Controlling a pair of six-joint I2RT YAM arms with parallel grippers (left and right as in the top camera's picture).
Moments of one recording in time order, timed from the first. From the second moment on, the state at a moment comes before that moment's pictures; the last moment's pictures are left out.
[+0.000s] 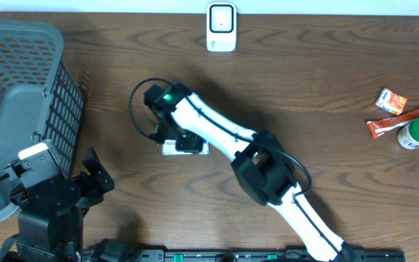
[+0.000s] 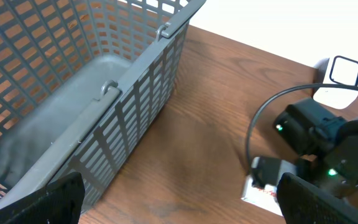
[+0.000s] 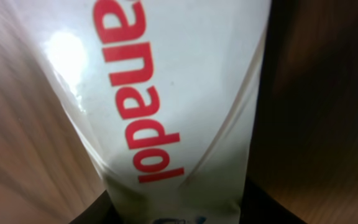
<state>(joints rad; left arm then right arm) -0.33 0.62 1.18 -1.20 -0.53 -0.50 0.84 2.53 2.22 -1.40 0.09 -0.62</state>
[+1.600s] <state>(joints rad) -0.33 0.62 1.18 -1.20 -0.53 -0.50 0.70 2.44 2.03 -1.20 -0.07 -0.53</state>
